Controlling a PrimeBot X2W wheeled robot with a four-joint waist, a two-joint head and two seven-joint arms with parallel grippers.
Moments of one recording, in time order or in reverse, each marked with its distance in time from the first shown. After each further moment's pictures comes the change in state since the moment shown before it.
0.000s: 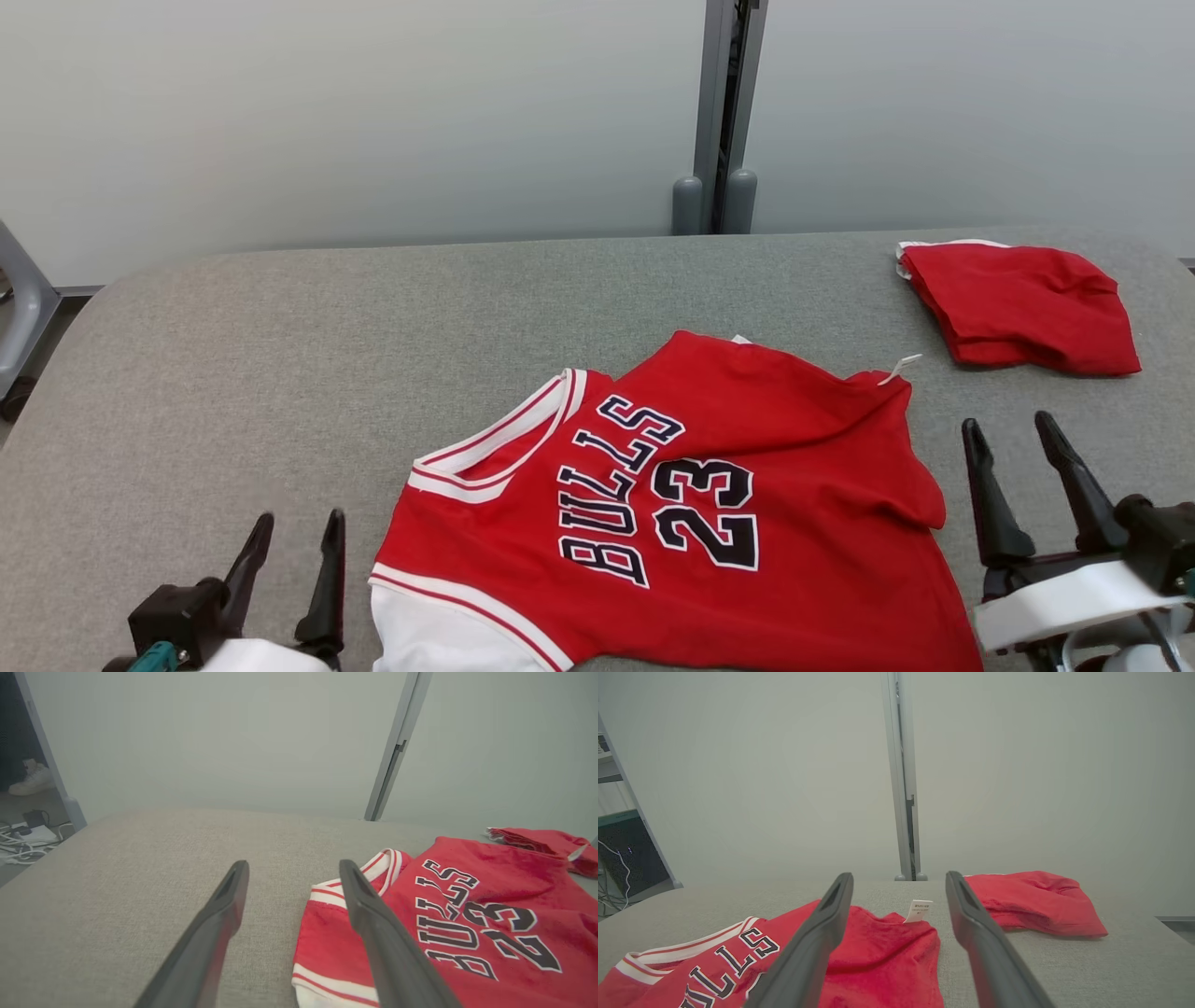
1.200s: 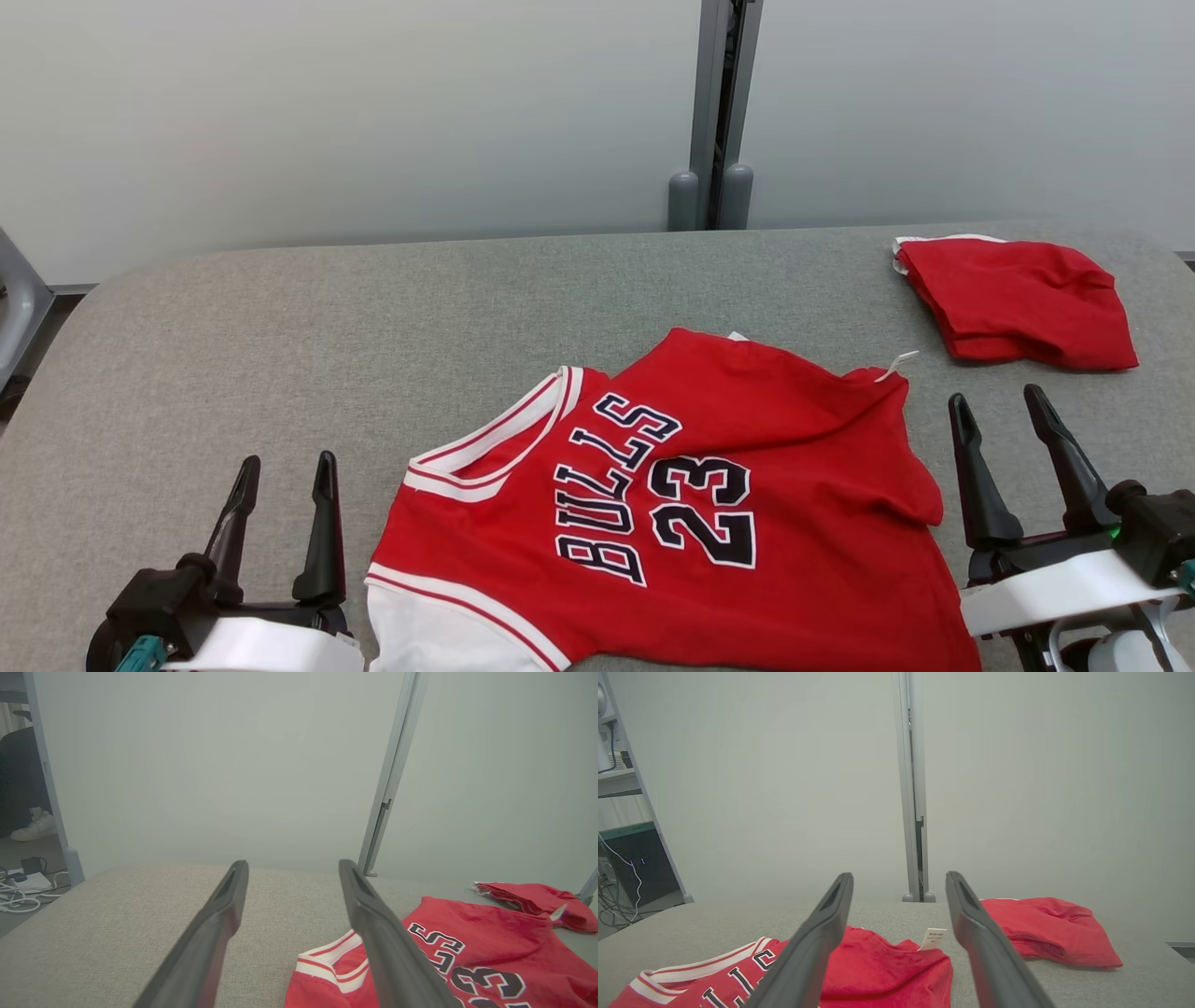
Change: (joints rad) left arm -0.019 0.016 -0.024 -0.063 -0.031 0.054 -0.072; right arm -0.016 0.006 0.003 -0.055 -0.013 0.000 -0.005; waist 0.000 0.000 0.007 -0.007
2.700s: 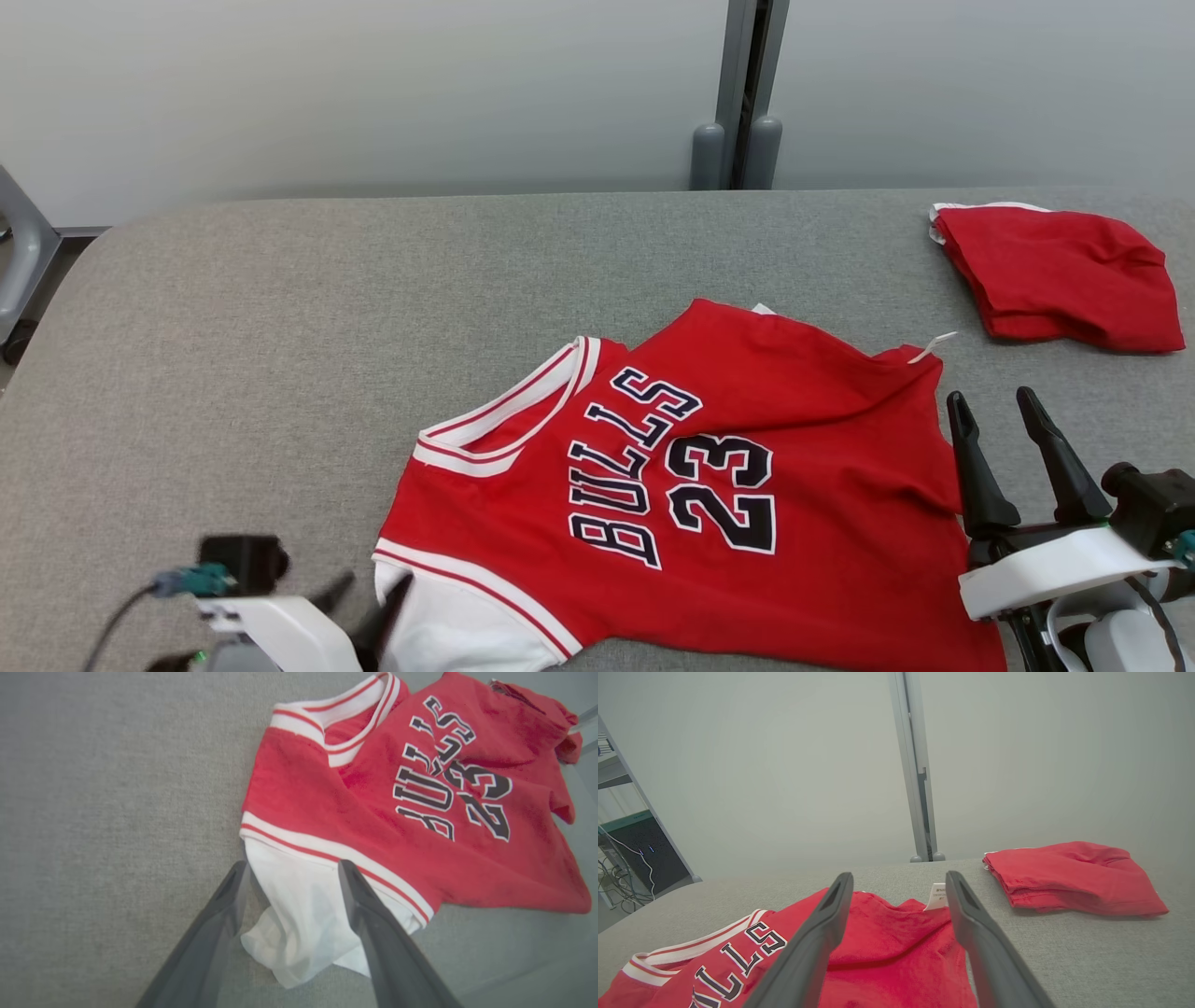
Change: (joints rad) left arm 0.025 0.135 -0.143 -0.048 -0.310 -0.009 0.743; right arm -0.068 -0.032 0.037 0.136 0.114 0.000 0.000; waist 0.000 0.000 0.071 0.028
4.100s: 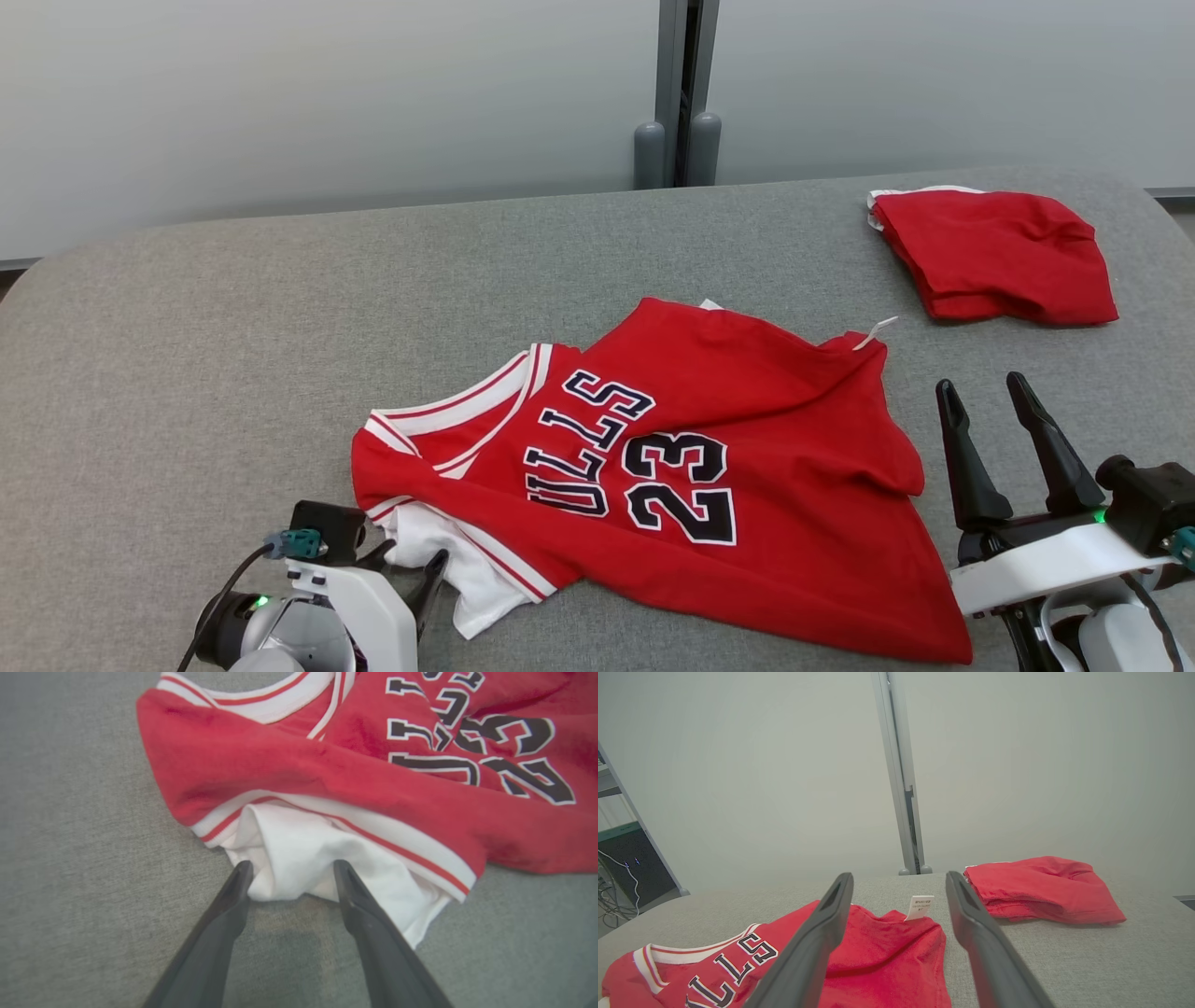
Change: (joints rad) left arm -0.257 -0.099 -0.074 0.453 0.272 -0.152 -0.266; right arm 0.003 -0.002 0.019 -0.057 -0.005 0.000 0.001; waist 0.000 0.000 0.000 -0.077
